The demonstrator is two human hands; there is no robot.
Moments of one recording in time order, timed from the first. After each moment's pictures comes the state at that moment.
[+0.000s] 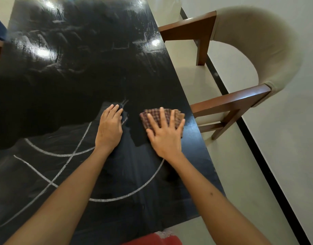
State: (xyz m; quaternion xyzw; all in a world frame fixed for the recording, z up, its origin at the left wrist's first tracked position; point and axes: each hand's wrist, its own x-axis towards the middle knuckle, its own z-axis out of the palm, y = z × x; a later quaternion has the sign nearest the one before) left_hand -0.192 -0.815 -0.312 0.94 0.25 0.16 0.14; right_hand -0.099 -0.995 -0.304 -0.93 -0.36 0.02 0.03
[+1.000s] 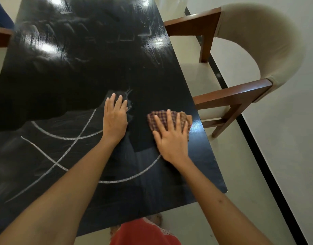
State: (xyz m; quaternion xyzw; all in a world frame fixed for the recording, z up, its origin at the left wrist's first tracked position) left_hand -0.203 -0.835 -0.303 0.95 0.27 0.13 0.05; right_hand -0.134 -1.035 -0.303 -0.94 -0.35 0.03 0.04
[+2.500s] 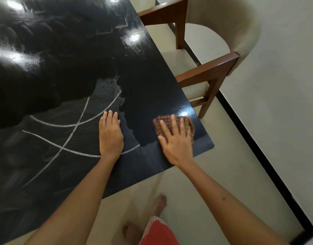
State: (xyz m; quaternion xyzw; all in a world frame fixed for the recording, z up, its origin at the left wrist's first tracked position) left_hand -0.302 -0.906 -0.308 0.94 0.28 0.12 0.14; right_hand -0.227 -1.118 -0.301 -0.96 -0.26 0.05 0.04
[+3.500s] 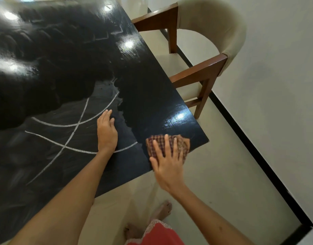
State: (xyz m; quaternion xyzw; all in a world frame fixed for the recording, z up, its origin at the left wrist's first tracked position) left_hand -0.310 -0.894 -0.298 0.83 0.31 0.22 0.41; right_hand -0.325 -1.126 -0.302 -0.97 -0.23 0.05 0.10
